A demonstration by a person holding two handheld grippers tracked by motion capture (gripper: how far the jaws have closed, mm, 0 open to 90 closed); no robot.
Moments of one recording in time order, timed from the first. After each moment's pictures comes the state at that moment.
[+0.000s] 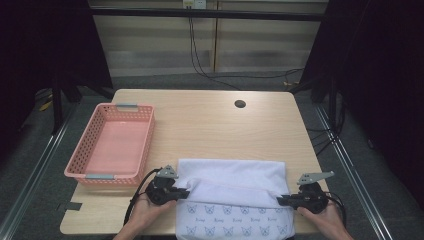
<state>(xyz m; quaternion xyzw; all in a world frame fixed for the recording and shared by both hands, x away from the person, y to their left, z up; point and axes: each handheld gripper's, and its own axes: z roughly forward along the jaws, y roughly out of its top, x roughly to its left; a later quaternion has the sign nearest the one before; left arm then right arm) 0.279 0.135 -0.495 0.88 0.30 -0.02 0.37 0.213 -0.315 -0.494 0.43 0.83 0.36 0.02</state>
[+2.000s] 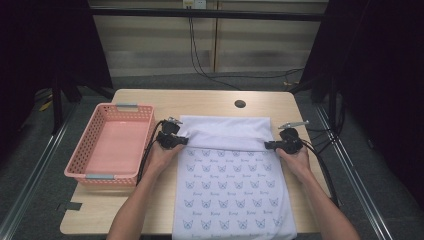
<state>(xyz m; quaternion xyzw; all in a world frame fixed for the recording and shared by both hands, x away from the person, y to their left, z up) 0.448 0.115 -0.499 0.83 0.41 0.08 0.36 0.391 -0.308 -0.502 0.50 0.78 0.36 0.11</state>
